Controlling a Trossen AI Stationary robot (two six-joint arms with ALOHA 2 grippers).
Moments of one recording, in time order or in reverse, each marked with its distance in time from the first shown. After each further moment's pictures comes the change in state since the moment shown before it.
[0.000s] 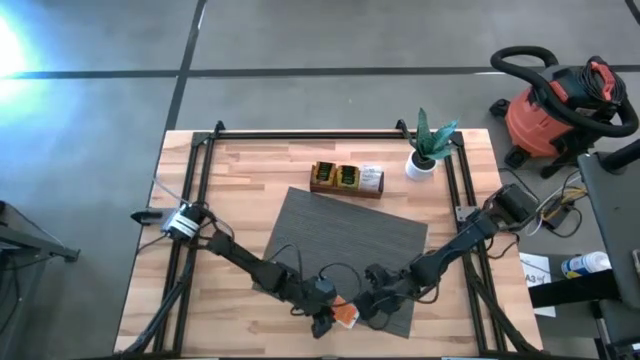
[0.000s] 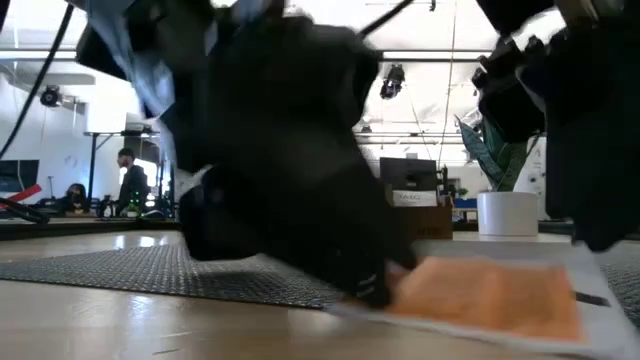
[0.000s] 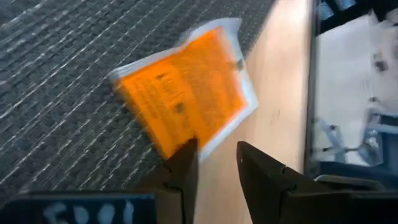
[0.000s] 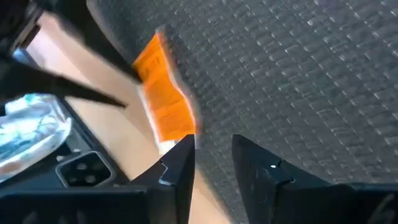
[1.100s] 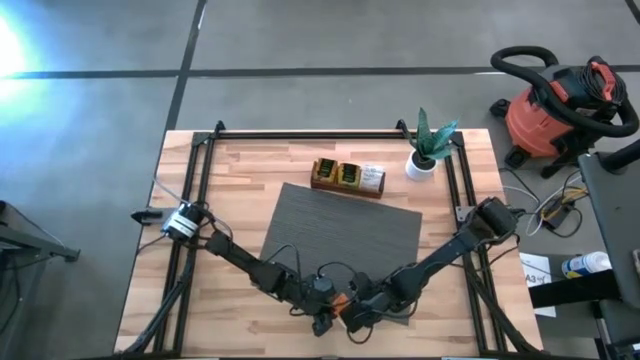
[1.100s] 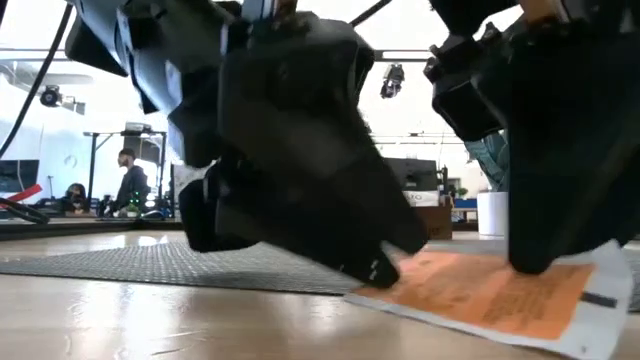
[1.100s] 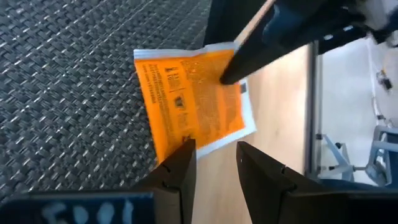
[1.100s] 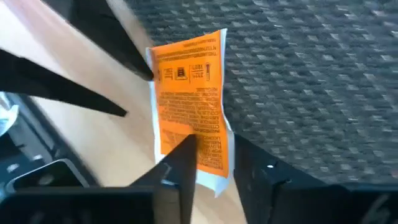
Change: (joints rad) left arm -0.005 -0.007 -0.010 0.015 -0.079 -0.012; right arm -0.016 0.178 0.261 -0.231 -0.005 -0.129
